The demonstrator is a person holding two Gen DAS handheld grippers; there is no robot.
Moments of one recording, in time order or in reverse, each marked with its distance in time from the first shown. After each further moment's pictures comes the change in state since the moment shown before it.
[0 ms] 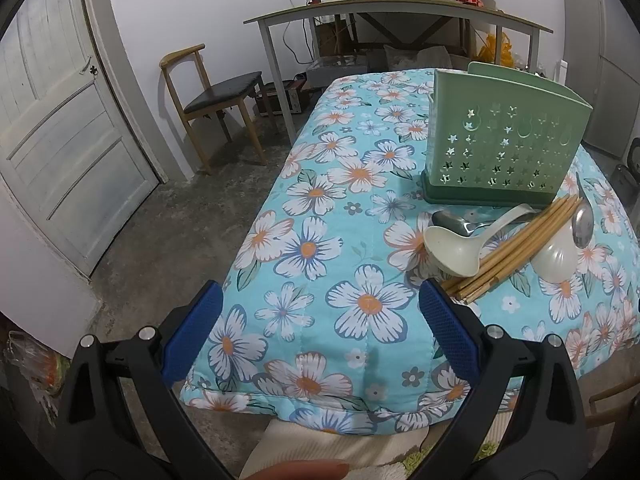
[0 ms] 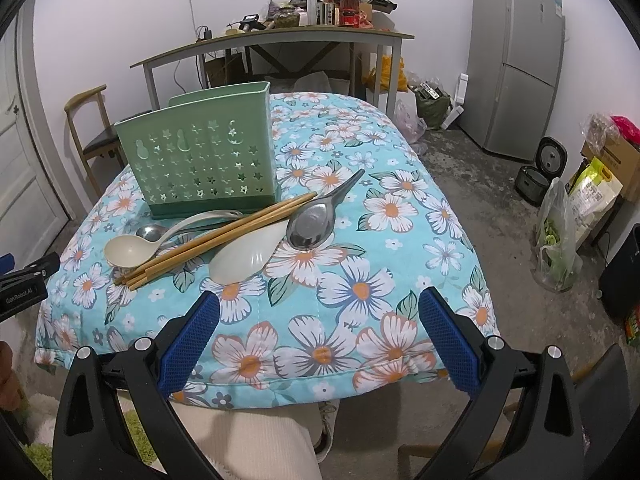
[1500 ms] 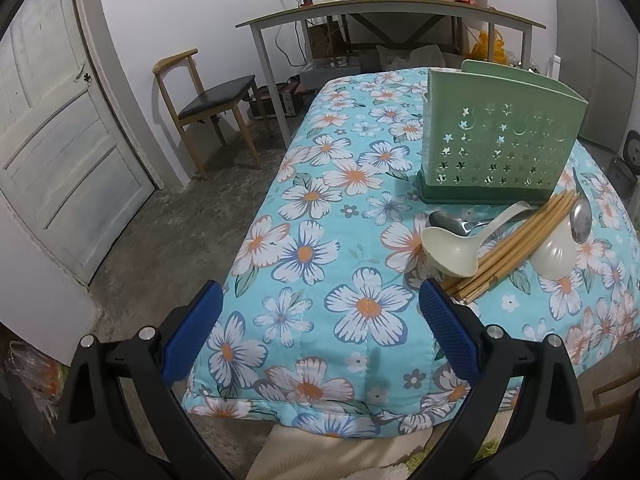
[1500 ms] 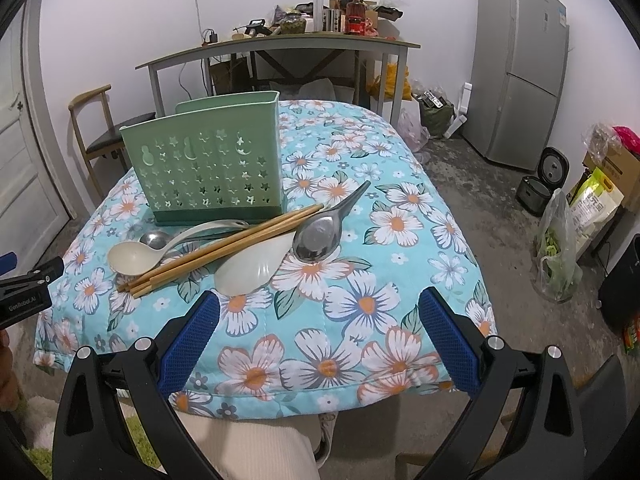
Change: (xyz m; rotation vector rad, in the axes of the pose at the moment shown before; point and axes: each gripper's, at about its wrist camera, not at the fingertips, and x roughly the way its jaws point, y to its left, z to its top) left arm 0.003 -0.004 0.004 0.023 0.001 -0.010; right arm -0.002 0.006 0.008 -0.028 -0.022 0.002
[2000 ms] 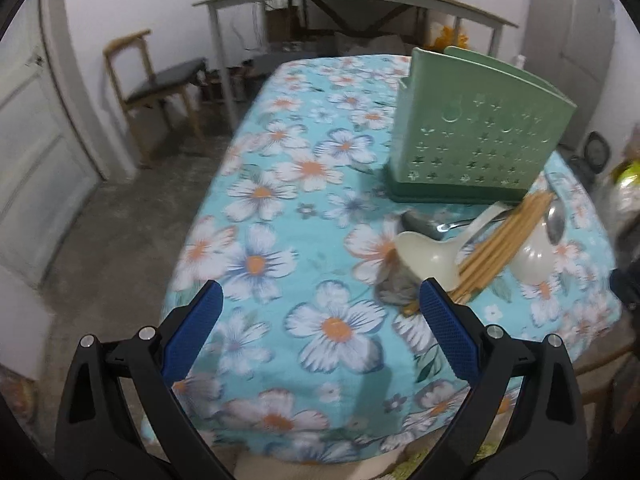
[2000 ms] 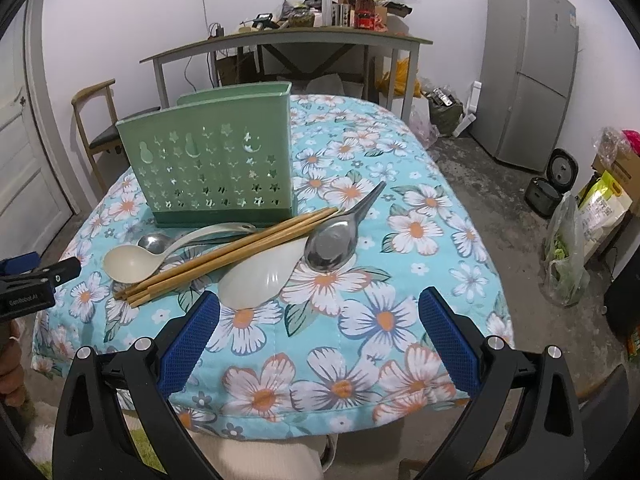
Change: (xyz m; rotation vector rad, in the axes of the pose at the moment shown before) left arm 0.047 0.009 0.013 -0.004 0.046 -0.247; right arm 0.027 0.011 0.007 -0.017 0.022 0.024
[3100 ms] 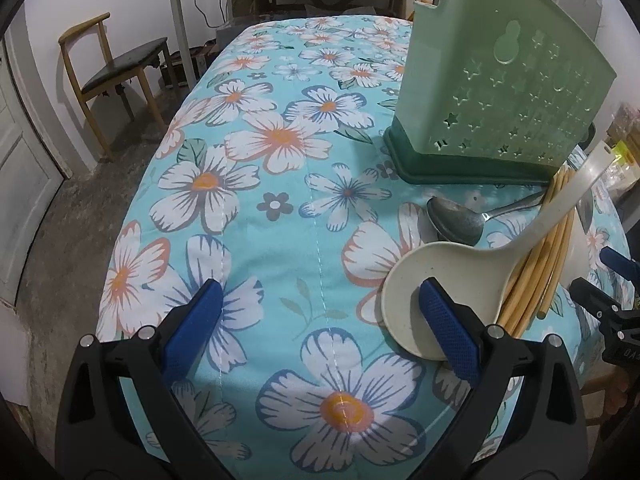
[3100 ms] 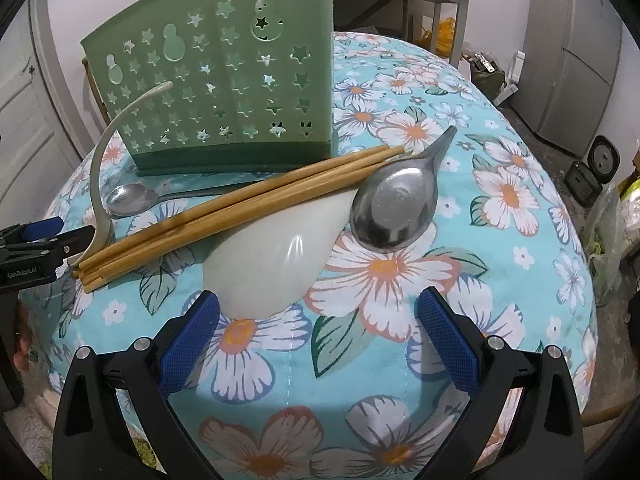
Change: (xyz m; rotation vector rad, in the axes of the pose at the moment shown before) left arm 0.089 0.002 0.005 0.054 0.084 -0.084; right arm 0.091 0.016 -0.013 -0.049 0.157 0.109
